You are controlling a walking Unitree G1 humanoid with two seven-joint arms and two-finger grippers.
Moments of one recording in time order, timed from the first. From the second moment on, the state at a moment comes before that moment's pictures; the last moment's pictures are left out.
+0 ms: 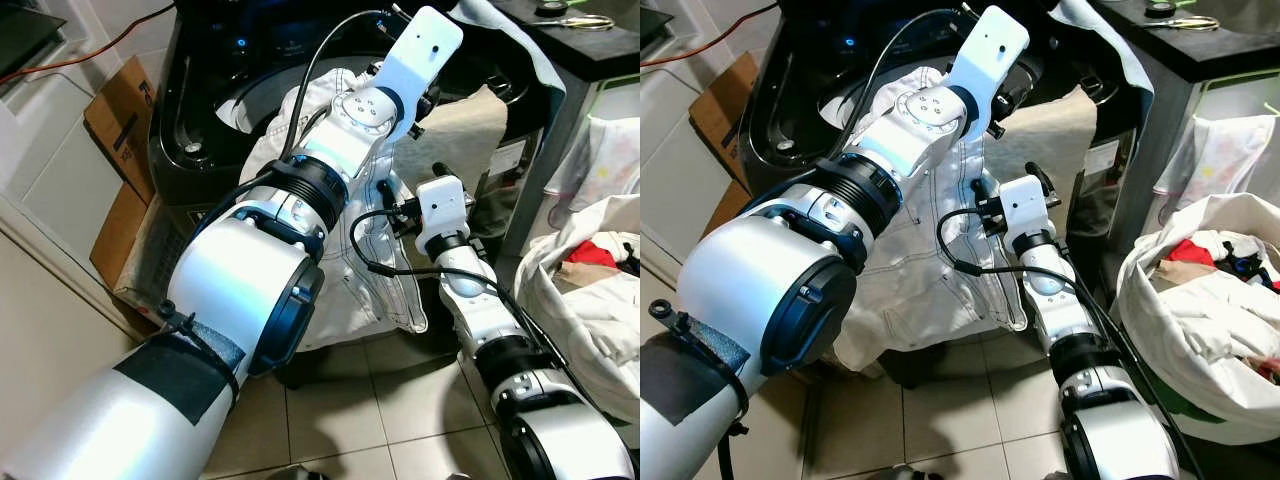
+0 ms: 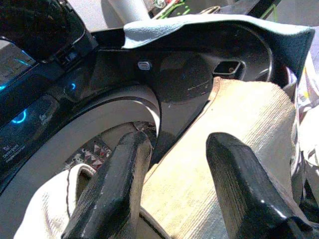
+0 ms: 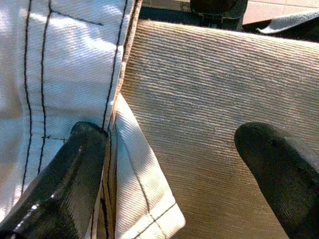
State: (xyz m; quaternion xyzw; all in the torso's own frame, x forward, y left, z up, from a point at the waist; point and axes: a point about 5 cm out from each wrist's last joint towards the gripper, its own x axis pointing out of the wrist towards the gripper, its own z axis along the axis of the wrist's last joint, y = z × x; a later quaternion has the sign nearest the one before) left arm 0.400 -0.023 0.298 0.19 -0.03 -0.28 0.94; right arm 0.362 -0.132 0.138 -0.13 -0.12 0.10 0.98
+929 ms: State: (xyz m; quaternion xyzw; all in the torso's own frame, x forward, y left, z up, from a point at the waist) left arm 0.390 -0.036 0.354 0.10 -0.09 -0.32 0.94; right arm 0.379 -0.139 0.149 -0.21 -0.12 0.06 0.97
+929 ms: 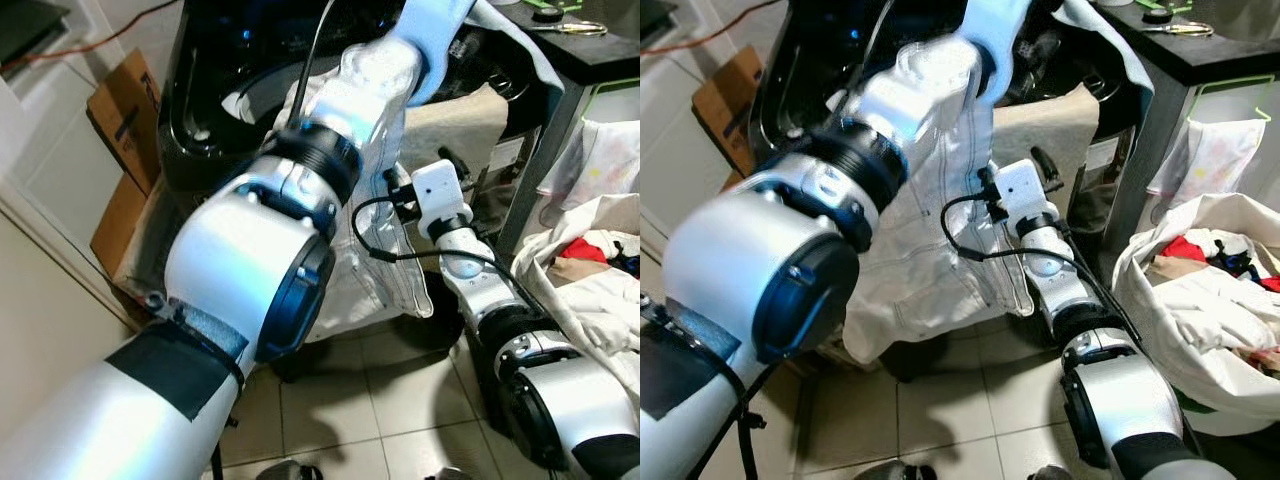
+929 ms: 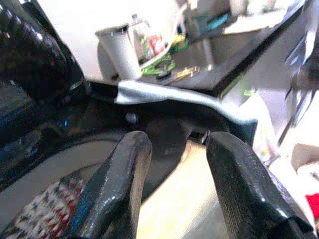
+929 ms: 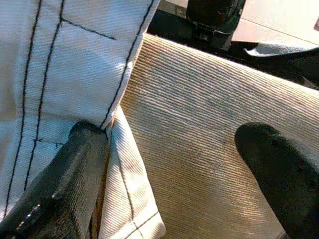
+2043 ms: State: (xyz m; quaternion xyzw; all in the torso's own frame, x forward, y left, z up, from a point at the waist) left arm 0.412 0.019 0.343 0.17 -0.08 -0.24 0.95; right arm 0.380 -0.150 0.150 -0.21 -0.12 0.03 0.97
